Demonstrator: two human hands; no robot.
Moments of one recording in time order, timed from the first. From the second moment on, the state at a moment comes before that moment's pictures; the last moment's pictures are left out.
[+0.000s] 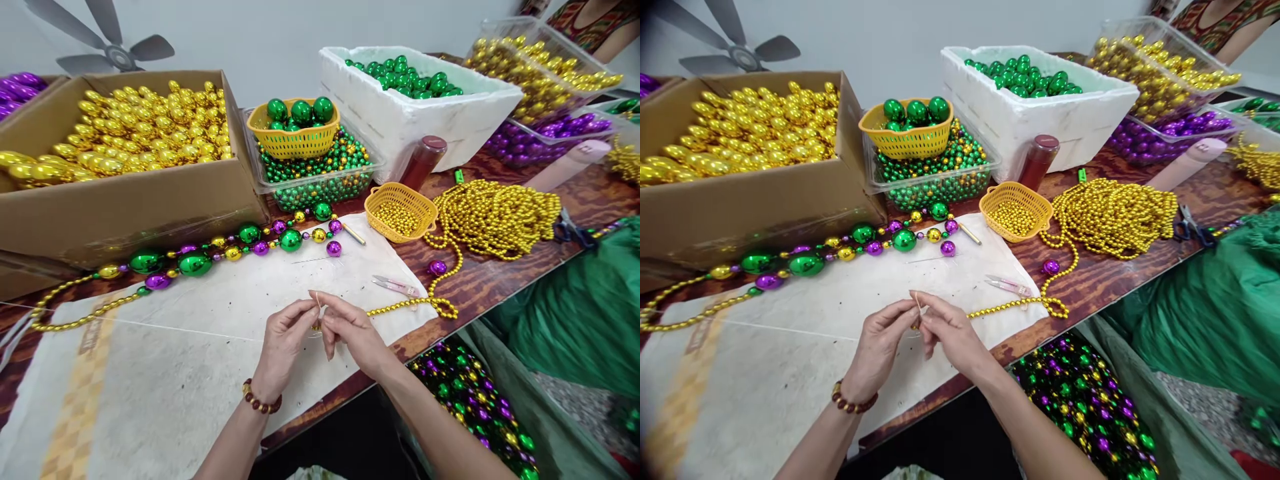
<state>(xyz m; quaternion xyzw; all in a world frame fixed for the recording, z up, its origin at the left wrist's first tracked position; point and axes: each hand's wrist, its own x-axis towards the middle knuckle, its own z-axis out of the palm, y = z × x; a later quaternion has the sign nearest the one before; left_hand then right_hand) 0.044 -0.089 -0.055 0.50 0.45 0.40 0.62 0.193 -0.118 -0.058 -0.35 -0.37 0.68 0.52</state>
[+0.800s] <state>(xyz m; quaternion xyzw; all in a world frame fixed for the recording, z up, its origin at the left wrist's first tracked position) 0.040 -0.078 -0.044 0.59 0.50 0.32 0.55 0.212 -0.092 -0.042 -0.50 -0.82 0.17 0.23</state>
